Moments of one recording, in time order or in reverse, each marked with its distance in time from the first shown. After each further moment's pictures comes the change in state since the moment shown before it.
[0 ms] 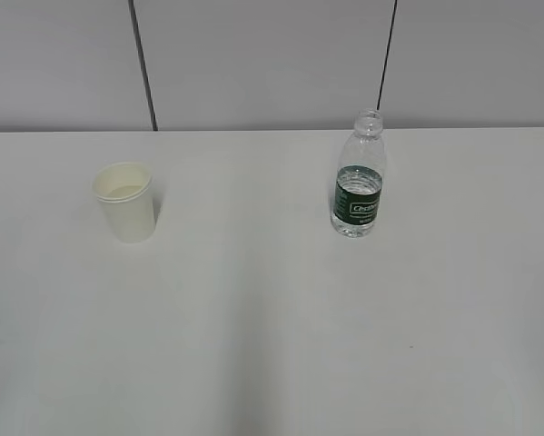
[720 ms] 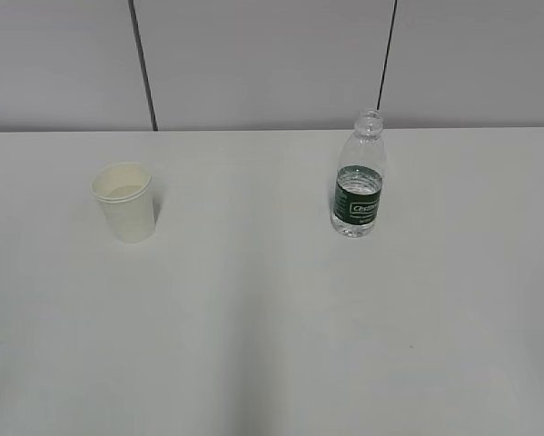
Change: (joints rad) left arm 0.000 0.000 0.000 0.000 0.000 0.000; right arm 0.000 0.000 0.000 -0.002 0.000 0.000
